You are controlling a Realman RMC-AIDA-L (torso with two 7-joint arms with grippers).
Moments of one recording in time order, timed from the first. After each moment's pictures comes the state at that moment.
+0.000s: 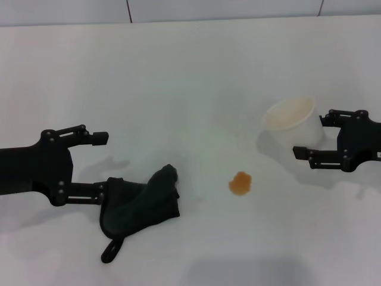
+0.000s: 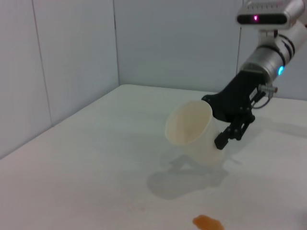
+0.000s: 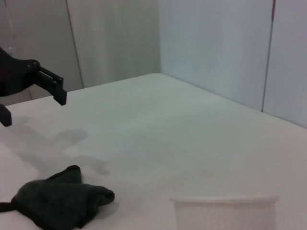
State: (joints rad) left arm -0.30 -2.06 0.85 1.02 1.93 1.75 -1.31; right arm 0.20 2.01 -1.20 -1.10 -1.72 -1.31 1.49
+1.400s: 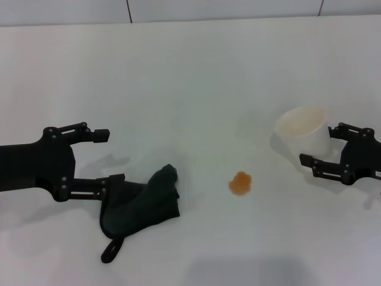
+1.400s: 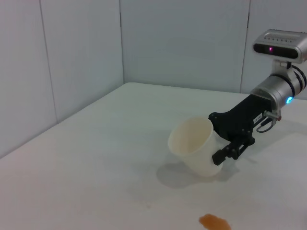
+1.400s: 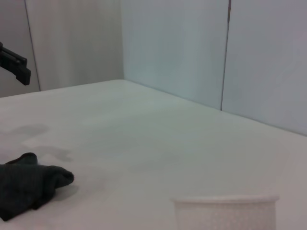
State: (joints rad) left arm -0.32 -2.06 0.86 0.99 1.93 1.72 -1.31; right arm 0.21 2.01 -1.19 -0.74 -1.48 -1.19 1.08
